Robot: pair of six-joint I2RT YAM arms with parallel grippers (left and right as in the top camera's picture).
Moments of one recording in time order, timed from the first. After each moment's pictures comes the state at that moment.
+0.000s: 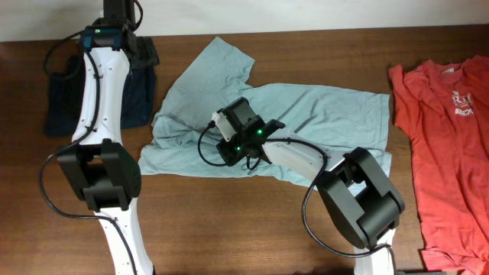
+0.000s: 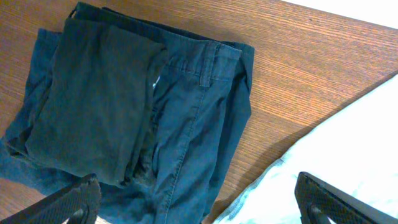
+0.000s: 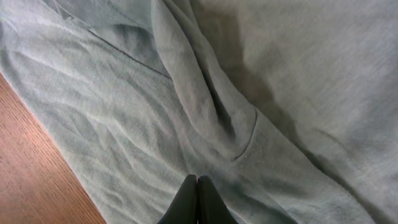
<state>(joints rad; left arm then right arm) 0.00 2.28 2.29 -1.08 -0.27 -0.25 0.64 2.05 1.34 -0.35 -0.26 0.05</state>
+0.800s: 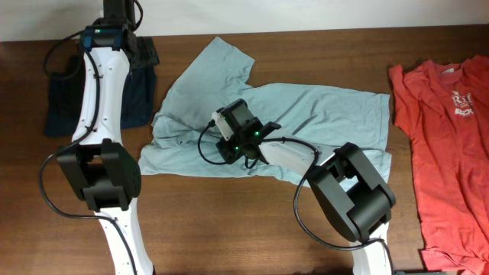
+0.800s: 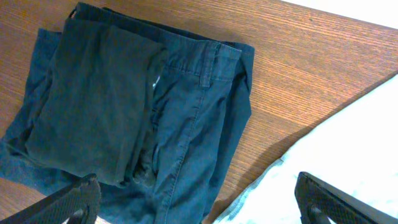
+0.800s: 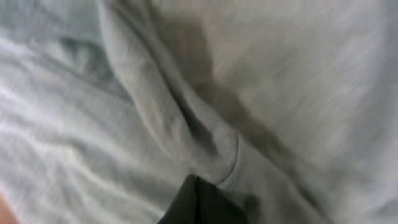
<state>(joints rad) 0.00 2.28 2.29 -1.08 -0.27 -0.25 0.64 2.11 1.34 -0.25 -0.18 0.05</state>
